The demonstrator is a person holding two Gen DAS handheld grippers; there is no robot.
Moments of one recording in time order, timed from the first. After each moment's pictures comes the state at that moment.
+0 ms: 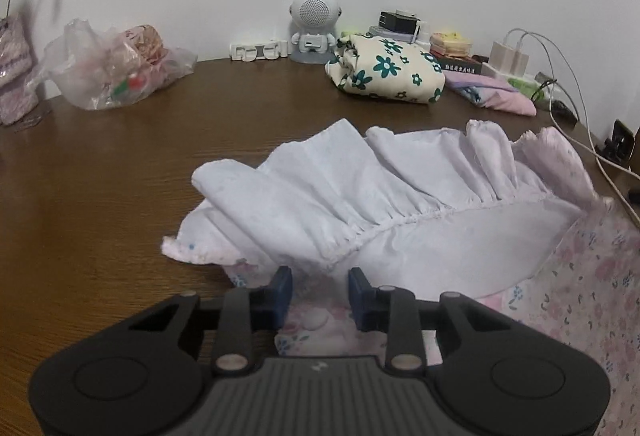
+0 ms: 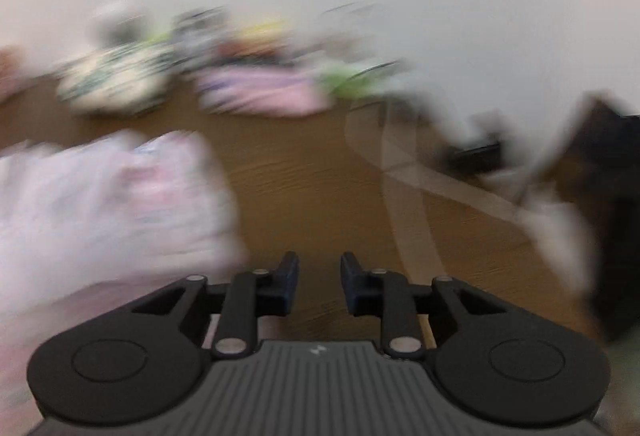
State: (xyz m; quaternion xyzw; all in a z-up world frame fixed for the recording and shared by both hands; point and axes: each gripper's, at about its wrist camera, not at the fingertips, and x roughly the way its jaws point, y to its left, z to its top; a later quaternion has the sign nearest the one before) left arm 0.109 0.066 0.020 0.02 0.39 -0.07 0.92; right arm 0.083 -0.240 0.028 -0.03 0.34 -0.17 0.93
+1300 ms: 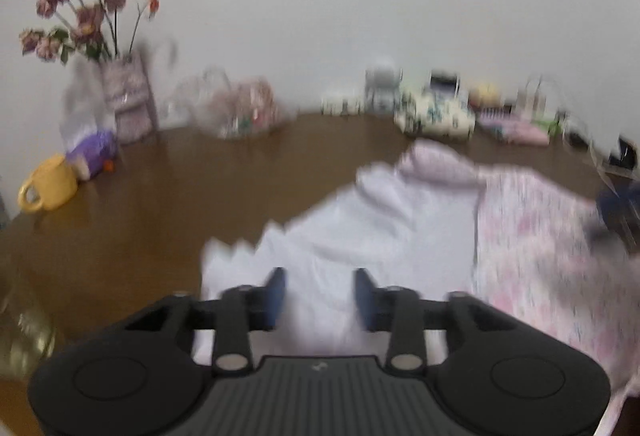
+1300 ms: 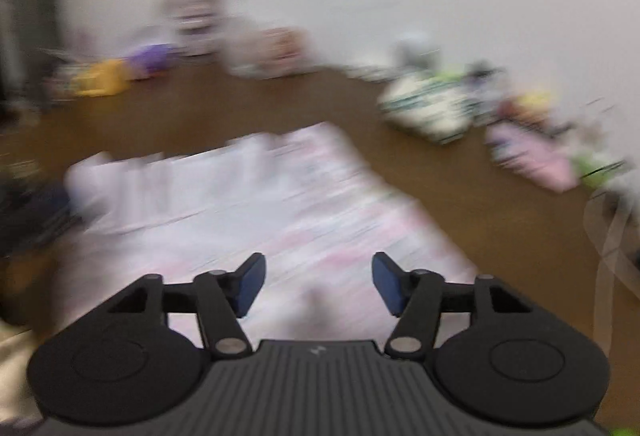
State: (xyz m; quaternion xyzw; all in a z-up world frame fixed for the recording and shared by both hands) left arm -0.065 0.114 0.059 0.03 0.30 0.02 0.95; right arm -0.011 -0.128 0.069 -0.08 0.35 0.27 0.89
